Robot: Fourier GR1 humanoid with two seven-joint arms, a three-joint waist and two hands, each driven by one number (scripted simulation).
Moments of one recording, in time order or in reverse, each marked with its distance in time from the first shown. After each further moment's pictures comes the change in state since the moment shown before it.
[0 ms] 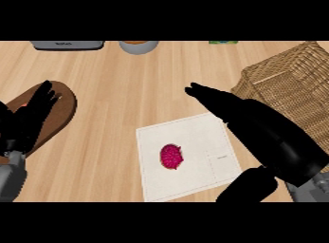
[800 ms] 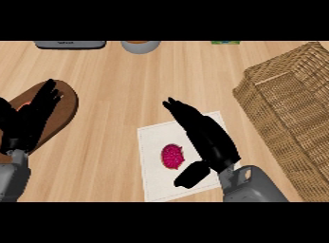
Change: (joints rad) left arm -0.004 -0.048 0.038 -0.036 -0.058 -0.034 0.049; right arm 0.215 0.236 0.142 0.387 0.441 -0.320 -0.478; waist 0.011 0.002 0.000
